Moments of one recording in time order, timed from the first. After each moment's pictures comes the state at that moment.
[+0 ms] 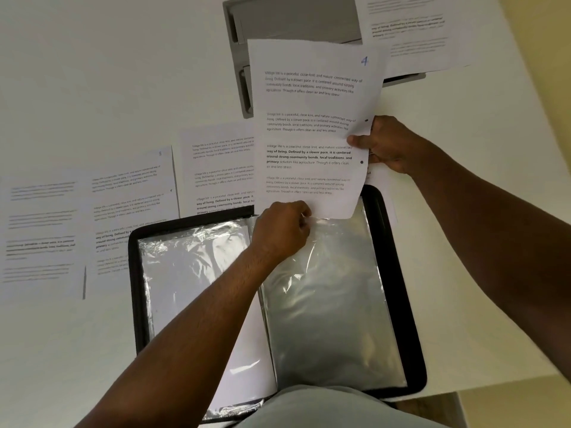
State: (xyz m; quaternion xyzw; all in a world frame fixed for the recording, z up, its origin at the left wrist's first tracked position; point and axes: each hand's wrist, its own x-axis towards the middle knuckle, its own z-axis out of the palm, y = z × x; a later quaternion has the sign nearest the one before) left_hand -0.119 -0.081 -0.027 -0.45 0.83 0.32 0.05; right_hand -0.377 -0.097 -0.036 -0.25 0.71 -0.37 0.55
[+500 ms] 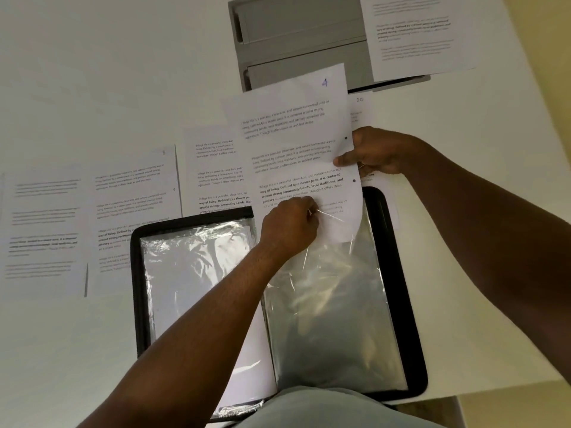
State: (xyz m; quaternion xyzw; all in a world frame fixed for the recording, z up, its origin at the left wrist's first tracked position) left_hand -0.130 -0.082 -0.034 -0.46 0.83 0.33 0.02; right_hand -0.360 -0.108 -0.027 -0.32 0.68 -0.22 0.63
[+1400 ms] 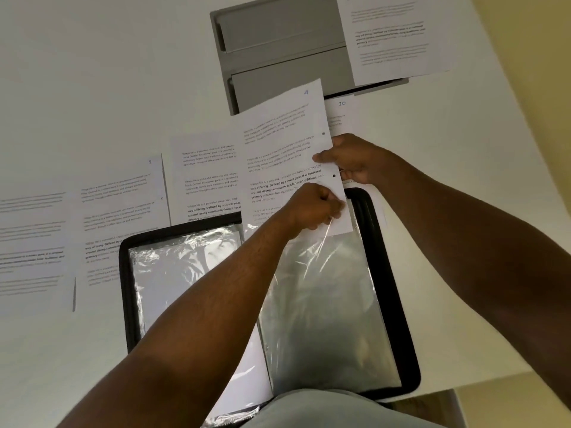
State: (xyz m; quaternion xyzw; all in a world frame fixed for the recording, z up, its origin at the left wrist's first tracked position) left_hand -0.191 -0.095 -0.022 -0.47 0.63 0.61 0.09; right_hand -0.343 -0.104 -0.031 -0.21 0.69 -0.32 0.62
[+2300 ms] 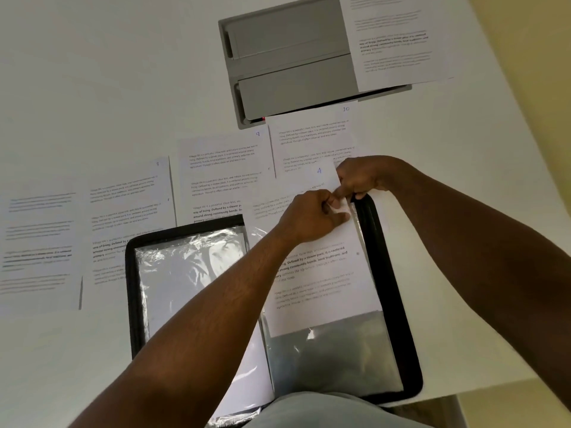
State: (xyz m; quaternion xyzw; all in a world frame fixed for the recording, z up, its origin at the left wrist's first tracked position) left_hand -0.175 -0.088 -0.026 -0.41 0.77 0.49 0.05; right_hand -0.354 -0.092 -0.036 -0.43 0.69 0.03 0.58
